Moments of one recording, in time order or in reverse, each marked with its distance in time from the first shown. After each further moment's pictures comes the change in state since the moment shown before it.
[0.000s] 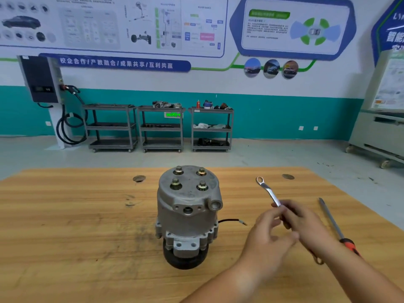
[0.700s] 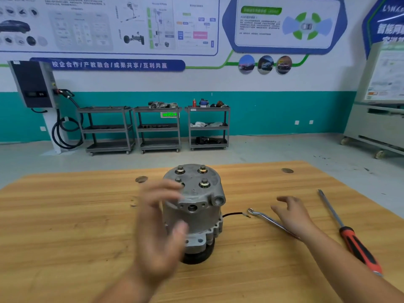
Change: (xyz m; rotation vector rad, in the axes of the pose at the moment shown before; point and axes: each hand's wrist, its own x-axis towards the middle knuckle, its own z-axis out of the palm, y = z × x) left_hand -0.062 0.039 -0.139 0.322 0.341 0.964; right_hand 0.030 0.029 0.029 -0.209 0.070 0.238
